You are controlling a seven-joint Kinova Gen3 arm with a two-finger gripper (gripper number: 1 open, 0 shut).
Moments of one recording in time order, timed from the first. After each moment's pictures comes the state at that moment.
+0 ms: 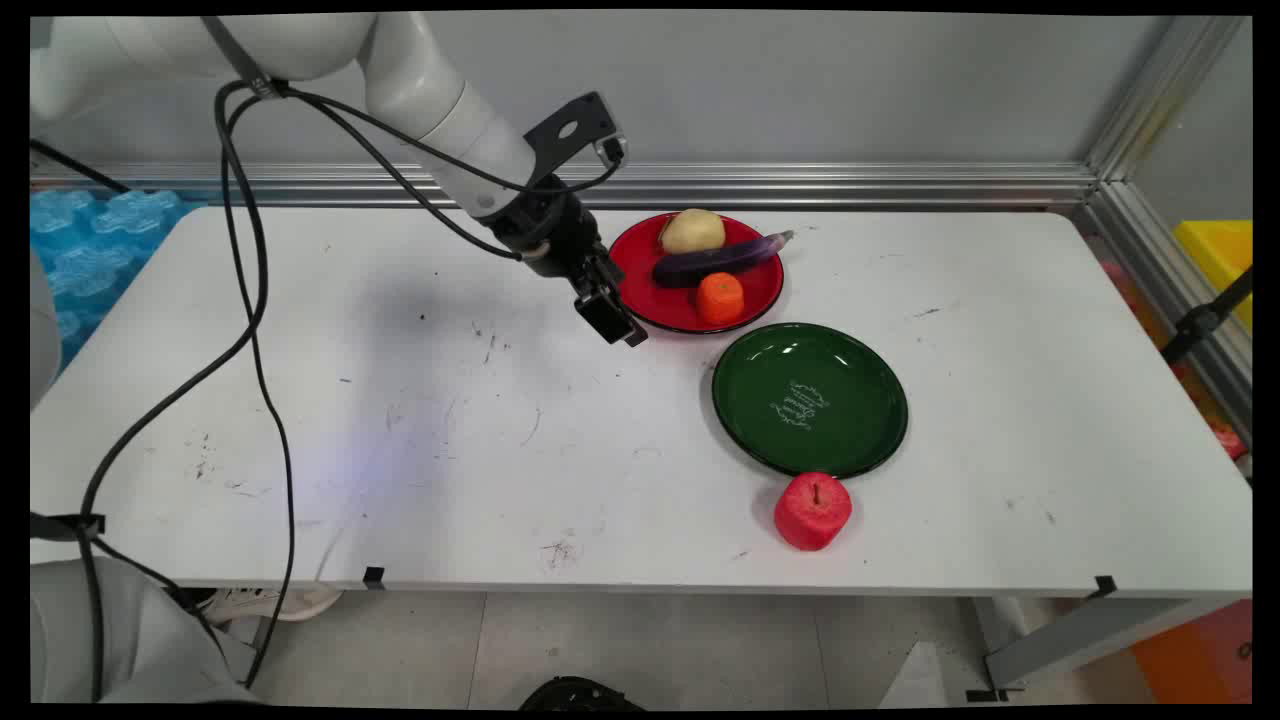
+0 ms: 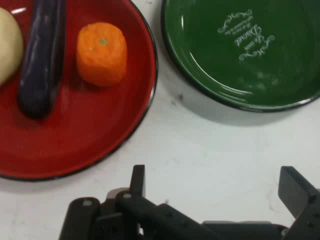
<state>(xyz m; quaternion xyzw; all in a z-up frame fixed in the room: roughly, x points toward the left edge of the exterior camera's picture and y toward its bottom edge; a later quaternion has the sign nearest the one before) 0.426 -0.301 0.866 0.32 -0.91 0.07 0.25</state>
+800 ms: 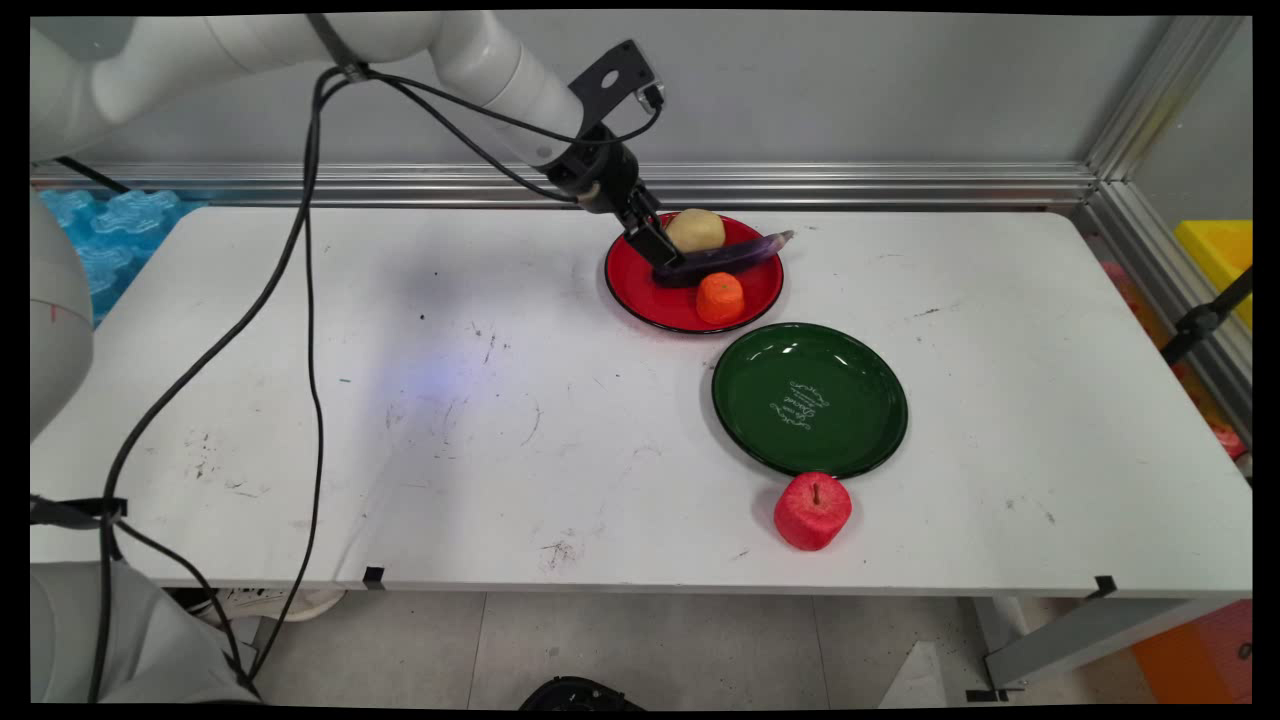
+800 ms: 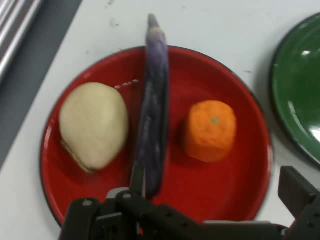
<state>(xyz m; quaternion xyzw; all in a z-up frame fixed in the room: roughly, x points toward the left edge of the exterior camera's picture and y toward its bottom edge) 0.431 -0.387 0.855 0.31 -0.90 0.15 0.28</state>
